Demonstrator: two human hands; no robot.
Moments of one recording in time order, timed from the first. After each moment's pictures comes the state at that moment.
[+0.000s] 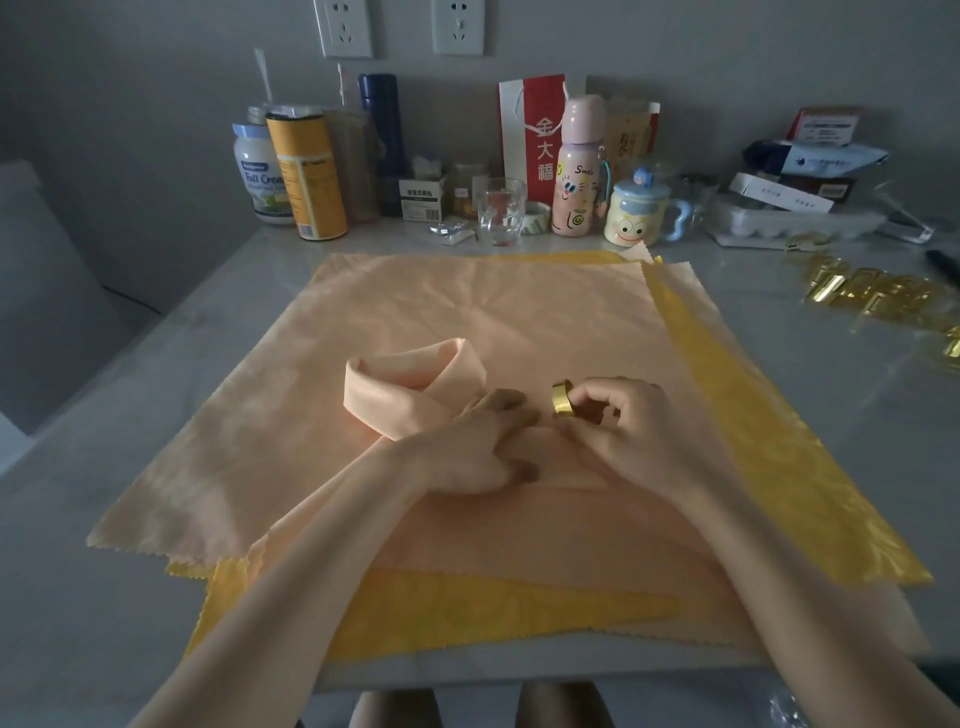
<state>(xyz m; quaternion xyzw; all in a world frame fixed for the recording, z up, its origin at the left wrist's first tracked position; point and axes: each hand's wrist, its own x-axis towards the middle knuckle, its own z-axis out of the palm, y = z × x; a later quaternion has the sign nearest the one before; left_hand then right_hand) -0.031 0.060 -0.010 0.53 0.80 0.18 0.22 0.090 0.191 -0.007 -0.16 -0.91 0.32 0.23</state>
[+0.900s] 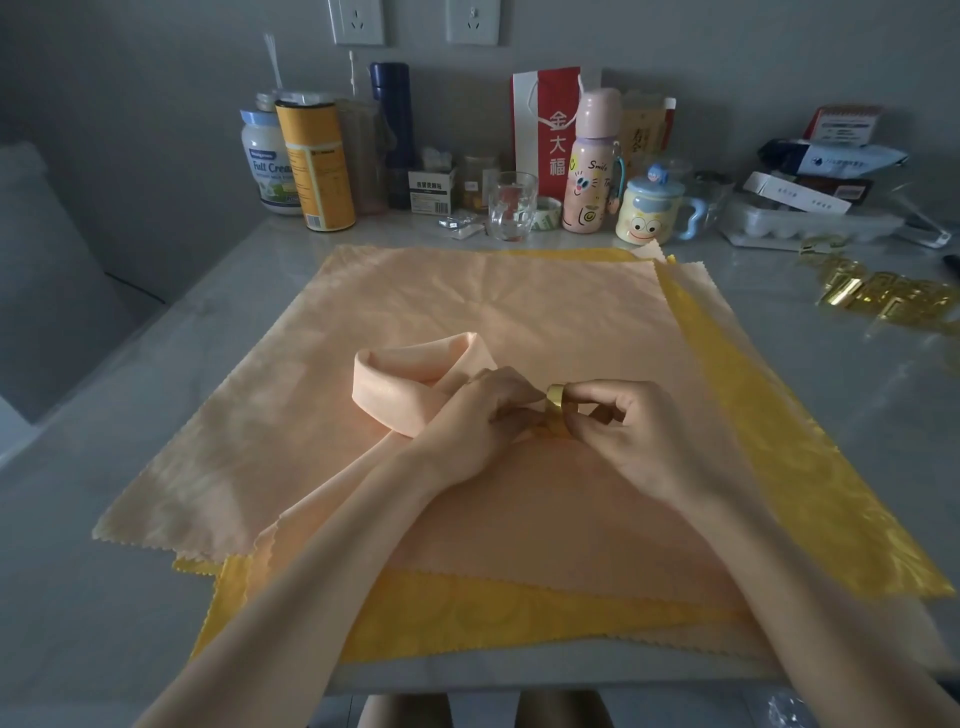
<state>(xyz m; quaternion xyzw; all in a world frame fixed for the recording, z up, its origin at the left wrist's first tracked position) -0.047 0.063 -0.024 0.53 0.74 0.40 0.10 0.082 0.185 -0.012 -0.16 -0.88 0.39 0.22</state>
